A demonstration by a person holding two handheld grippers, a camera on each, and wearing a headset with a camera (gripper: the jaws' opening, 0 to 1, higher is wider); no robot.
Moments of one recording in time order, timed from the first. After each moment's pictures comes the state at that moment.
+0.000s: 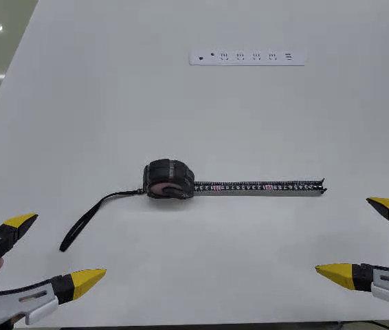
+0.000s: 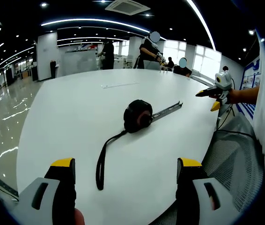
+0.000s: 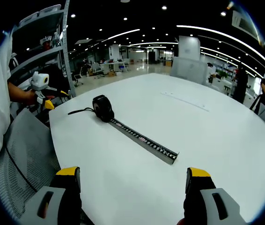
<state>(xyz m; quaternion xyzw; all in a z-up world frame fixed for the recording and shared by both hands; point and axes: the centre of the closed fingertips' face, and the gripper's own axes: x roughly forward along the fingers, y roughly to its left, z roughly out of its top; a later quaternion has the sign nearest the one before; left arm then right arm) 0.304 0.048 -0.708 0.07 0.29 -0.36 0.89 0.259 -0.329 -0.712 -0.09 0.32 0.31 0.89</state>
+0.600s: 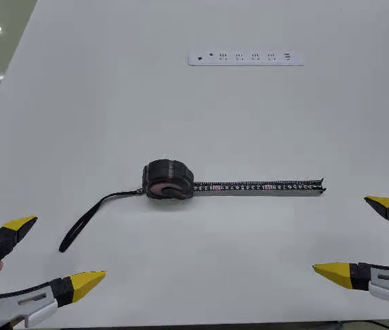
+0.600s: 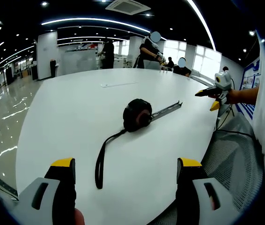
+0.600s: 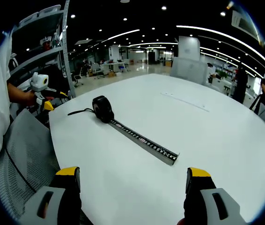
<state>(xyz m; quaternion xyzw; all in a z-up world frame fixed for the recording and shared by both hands) 0.303 0.048 -0.710 0.07 0.29 -0.36 0.88 0.262 -0.329 -0.711 -0.09 0.32 0.31 0.89</state>
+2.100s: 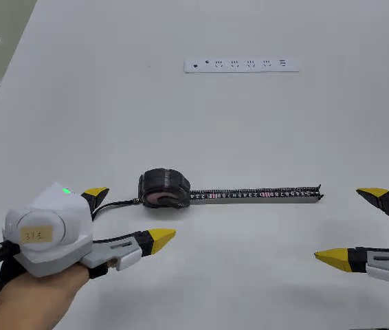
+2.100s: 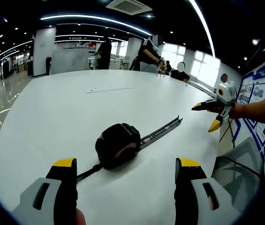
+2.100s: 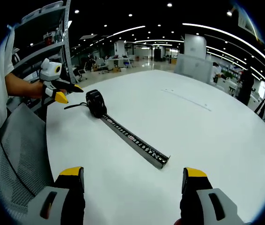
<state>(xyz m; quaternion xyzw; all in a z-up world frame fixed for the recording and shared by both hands) 0.362 -0.065 -0.719 0.03 0.29 -0.38 0.88 0.293 -0.348 -0.728 -0.11 0.33 0.33 0.88</state>
